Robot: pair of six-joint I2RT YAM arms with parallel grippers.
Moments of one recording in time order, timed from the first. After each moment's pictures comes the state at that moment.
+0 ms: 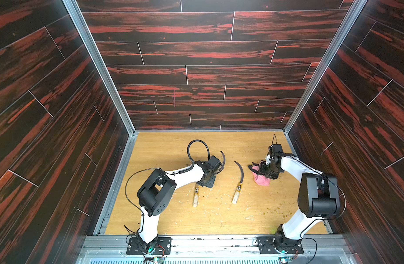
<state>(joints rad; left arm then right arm) -0.75 1.95 1.33 -0.67 -0.12 -0.38 0.02 1.72 1.11 -0.70 -0.11 0.30</state>
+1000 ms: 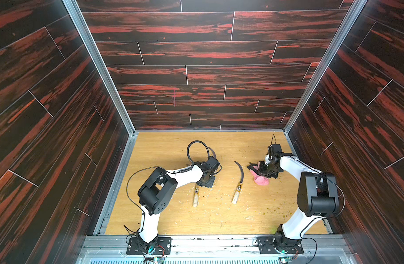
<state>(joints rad) -0.73 1.95 1.28 -0.59 -0.08 -0.34 0.03 1.73 1.12 -0.70 -0.13 0.30</state>
